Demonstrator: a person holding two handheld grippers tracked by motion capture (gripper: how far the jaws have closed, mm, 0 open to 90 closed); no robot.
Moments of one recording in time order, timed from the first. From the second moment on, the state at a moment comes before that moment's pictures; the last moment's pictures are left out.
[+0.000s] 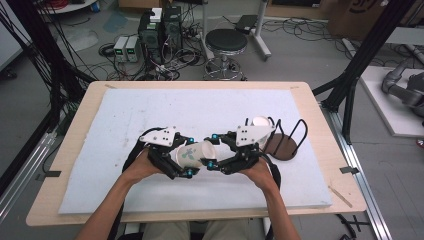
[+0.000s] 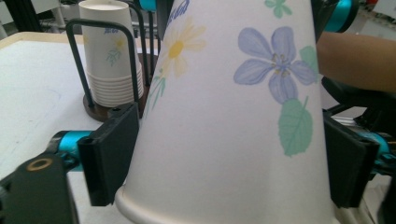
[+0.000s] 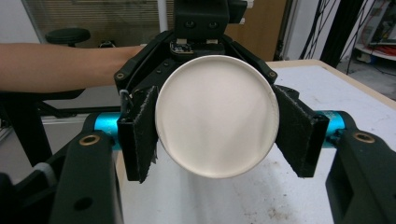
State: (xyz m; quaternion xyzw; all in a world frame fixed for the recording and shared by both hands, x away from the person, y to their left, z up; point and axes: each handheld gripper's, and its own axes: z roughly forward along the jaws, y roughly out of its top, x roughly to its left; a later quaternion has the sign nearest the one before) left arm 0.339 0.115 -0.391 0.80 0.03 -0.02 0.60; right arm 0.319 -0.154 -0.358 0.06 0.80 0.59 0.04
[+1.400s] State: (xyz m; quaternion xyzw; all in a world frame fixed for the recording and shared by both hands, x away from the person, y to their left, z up) left arm 0.331 0.129 -0.385 0.84 0.02 0.00 0.54; right arm 0.320 -0.154 -0.362 0.07 0.83 0.56 0.03
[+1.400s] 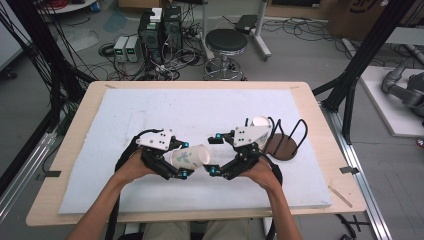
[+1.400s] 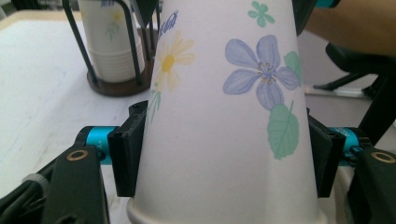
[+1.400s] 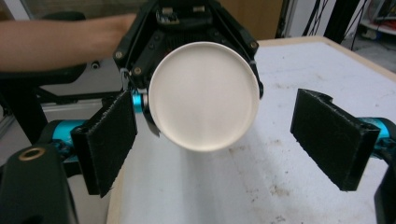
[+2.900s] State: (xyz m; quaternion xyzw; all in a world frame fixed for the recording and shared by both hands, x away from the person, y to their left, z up) left arm 0.326 0.131 -0.363 0.94 0.01 0.00 0.33; right arm 0.317 -0.107 -0.355 0.05 0.95 0.31 0.06
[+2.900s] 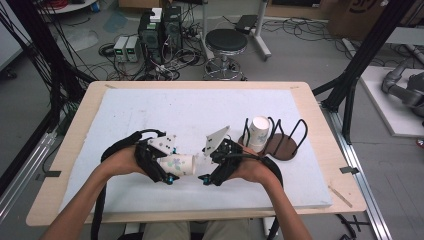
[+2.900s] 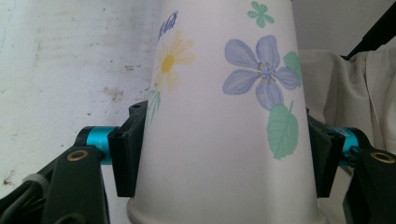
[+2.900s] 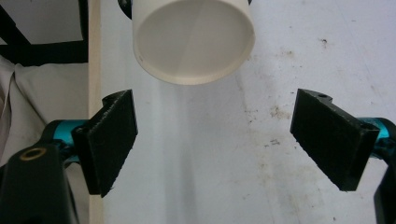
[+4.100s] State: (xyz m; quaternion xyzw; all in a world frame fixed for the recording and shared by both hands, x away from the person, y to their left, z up) left arm 0.327 0.112 -0.366 0.94 0.00 -0.01 0.33; right arm 0.317 -0.084 -0.355 0.01 0.95 0.32 0.04
